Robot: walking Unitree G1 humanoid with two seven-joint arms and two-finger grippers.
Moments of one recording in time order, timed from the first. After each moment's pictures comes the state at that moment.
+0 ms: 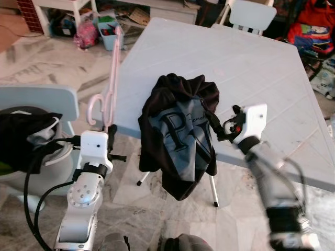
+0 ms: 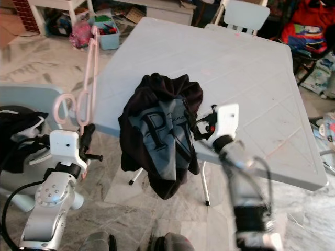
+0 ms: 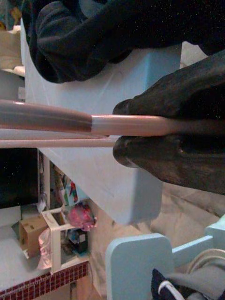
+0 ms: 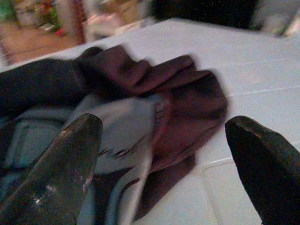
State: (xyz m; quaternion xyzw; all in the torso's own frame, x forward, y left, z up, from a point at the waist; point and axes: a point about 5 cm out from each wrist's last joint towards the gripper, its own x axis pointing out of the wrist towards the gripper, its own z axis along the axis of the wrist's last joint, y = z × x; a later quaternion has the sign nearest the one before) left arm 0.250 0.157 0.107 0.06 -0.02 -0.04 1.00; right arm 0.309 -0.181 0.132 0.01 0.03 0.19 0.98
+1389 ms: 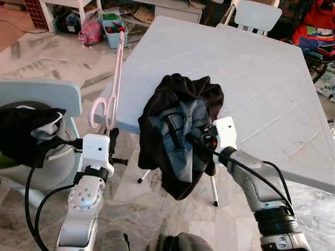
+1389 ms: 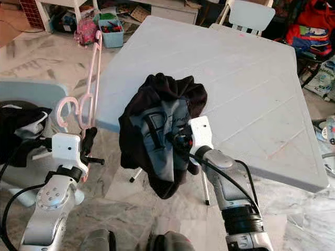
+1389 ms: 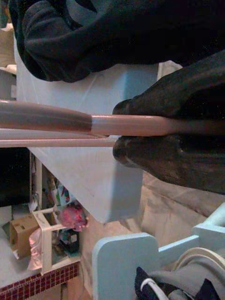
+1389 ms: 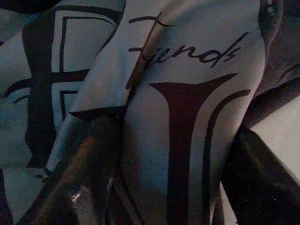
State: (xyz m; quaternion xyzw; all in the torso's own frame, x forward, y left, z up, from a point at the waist) left arm 0.244 0.155 0.103 0.06 -0.01 -0.04 1.00; right arm 0.301 -0.140 0.098 0.00 0.17 0.21 0.96
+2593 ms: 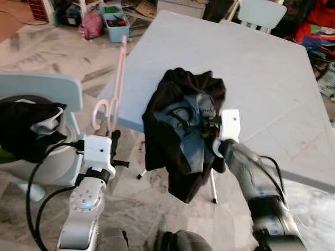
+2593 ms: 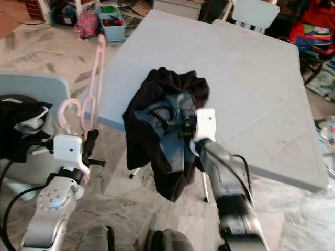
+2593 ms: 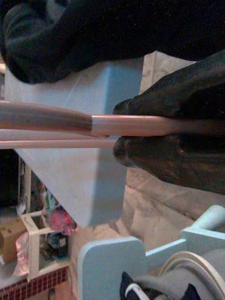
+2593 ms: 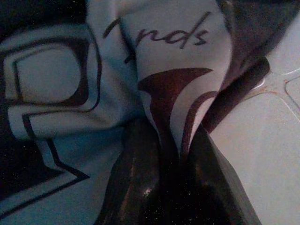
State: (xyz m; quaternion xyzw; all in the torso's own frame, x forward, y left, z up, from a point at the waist) left arm 0.241 0.149 0.101 0.05 0.00 -0.05 1.00; right arm 0.332 -0.140 0.103 0.09 0.17 0.13 0.97
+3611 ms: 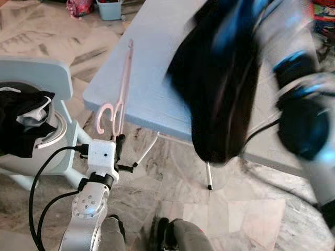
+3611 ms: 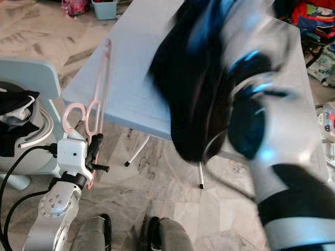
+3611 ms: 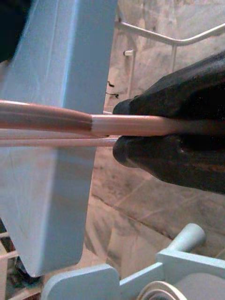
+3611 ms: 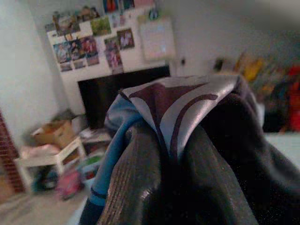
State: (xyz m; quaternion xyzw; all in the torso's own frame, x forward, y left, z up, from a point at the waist) left arm 0.230 0.140 0.102 0.04 0.01 -0.07 1.00; right arm 0.418 -0.175 0.384 0.13 -0.23 -0.04 0.96
